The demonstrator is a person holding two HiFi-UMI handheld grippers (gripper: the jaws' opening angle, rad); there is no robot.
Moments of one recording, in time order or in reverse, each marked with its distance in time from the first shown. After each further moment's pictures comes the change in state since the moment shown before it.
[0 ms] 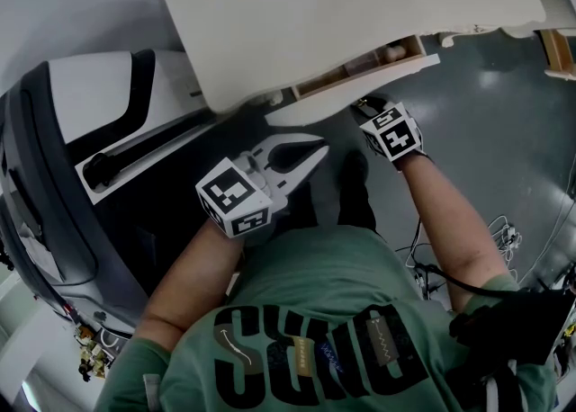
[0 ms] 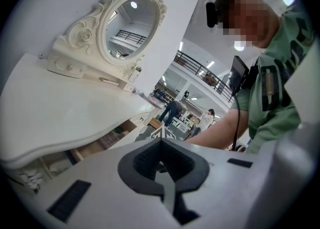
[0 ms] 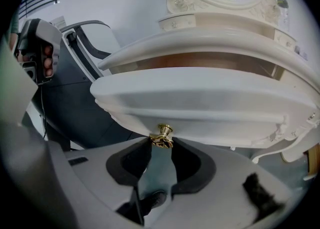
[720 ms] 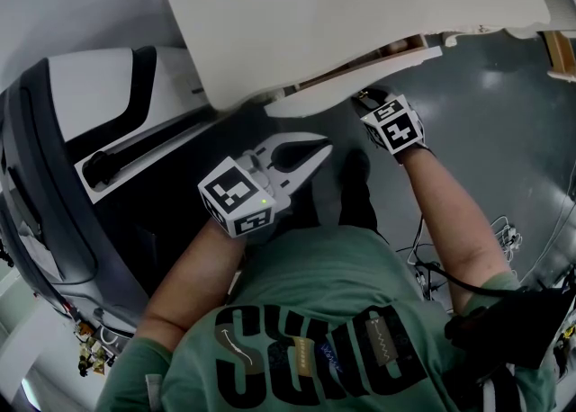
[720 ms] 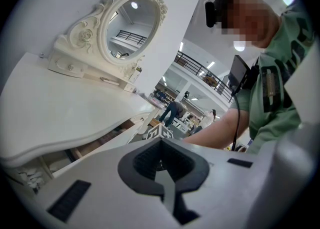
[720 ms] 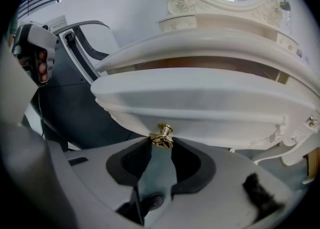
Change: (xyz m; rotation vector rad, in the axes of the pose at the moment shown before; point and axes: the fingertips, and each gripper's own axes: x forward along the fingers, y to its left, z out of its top) left arm 0.001 0.003 -0.002 -0.003 -0.004 0.006; right arm 0.007 -0.008 0.016 -0.019 -0.019 -0.007
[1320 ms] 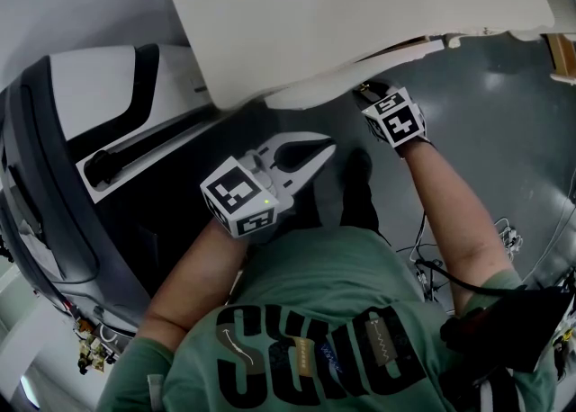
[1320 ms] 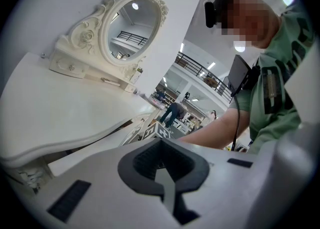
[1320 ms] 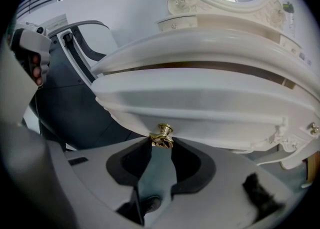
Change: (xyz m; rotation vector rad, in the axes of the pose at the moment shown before) left arm -0.002 0.002 0.002 -0.006 -0.012 0.003; right arm 0.006 -0.007 0.014 -0.012 -0.004 -0.006
